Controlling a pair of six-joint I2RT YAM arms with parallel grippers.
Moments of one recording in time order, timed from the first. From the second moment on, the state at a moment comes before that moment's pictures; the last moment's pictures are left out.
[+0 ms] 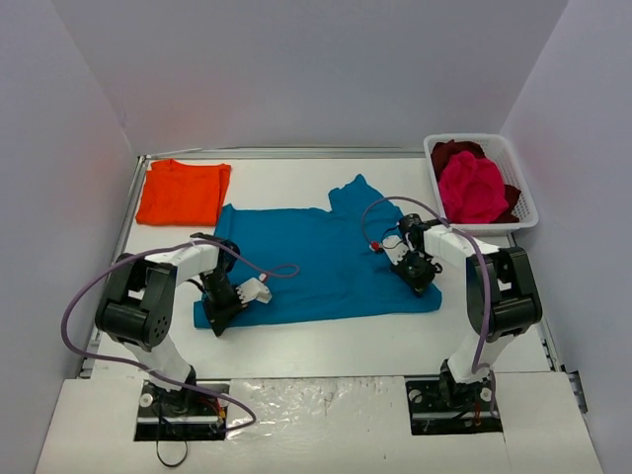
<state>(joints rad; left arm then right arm) -0.29 1.68 0.93 -1.11 0.28 0.87 0.23 1.71 0.98 -0.80 0.00 -0.54</state>
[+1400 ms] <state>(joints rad) -0.13 1.78 1.43 -0.75 0.30 0.68 0.23 1.97 1.73 -1.03 -0.19 -0.54</state>
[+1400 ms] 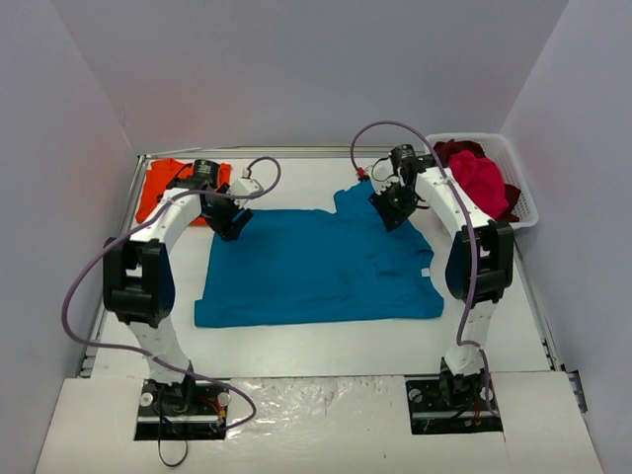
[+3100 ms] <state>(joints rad) 0.00 2.44 2.24 -1.08 0.50 1.14 0.15 2.21 1.77 -1.04 -0.18 -0.54</state>
